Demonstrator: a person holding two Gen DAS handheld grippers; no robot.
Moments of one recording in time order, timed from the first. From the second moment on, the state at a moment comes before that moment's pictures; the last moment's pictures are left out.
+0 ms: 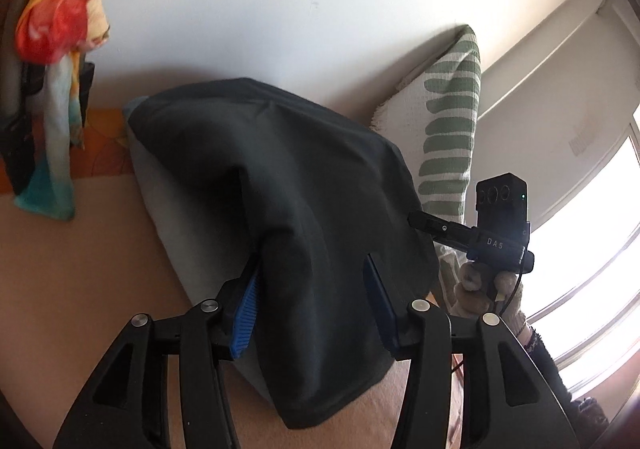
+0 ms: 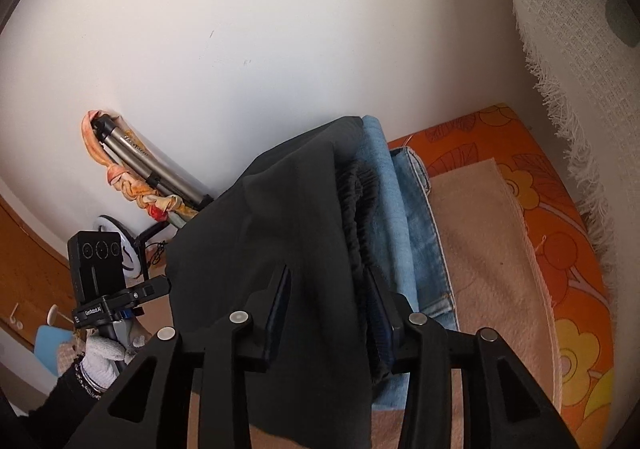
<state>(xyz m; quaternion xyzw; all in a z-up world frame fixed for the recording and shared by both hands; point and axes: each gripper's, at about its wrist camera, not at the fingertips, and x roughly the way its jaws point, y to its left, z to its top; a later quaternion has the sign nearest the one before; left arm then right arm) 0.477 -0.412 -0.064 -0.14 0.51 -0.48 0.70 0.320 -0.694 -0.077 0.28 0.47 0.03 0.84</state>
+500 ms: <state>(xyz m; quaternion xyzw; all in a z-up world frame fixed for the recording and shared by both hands) 0.420 -0.439 -0.071 -0.11 0.55 -0.50 0.66 0.296 -0.676 -0.058 0.18 0.50 -0.06 0.84</state>
